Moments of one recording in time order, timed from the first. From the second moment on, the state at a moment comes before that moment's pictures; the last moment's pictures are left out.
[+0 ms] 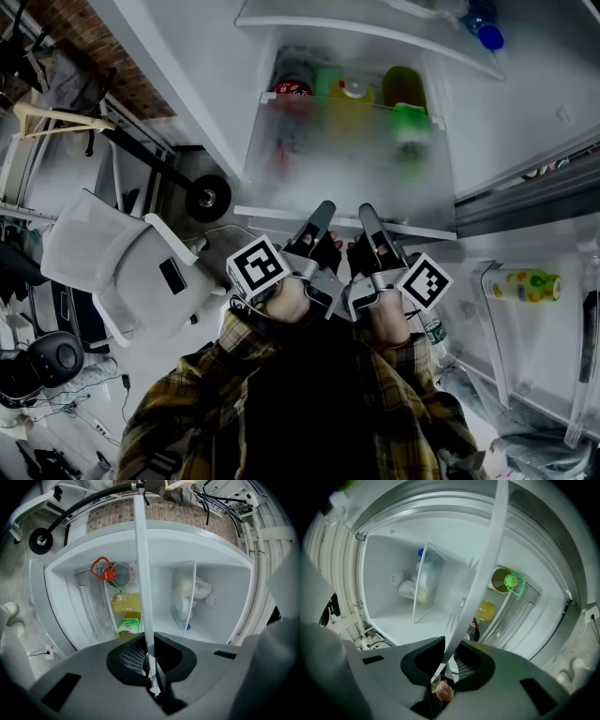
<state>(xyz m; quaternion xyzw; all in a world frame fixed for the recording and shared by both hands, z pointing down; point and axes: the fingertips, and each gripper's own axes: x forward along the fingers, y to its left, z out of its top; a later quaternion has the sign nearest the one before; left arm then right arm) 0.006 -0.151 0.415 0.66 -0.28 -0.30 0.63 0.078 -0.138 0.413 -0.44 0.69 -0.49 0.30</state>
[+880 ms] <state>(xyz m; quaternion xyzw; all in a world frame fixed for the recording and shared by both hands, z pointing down) 0.010 -0.151 0.419 0.69 -0.28 -0.24 0.63 0.080 -0.137 0.418 -0.44 0.68 -0.50 0.30</state>
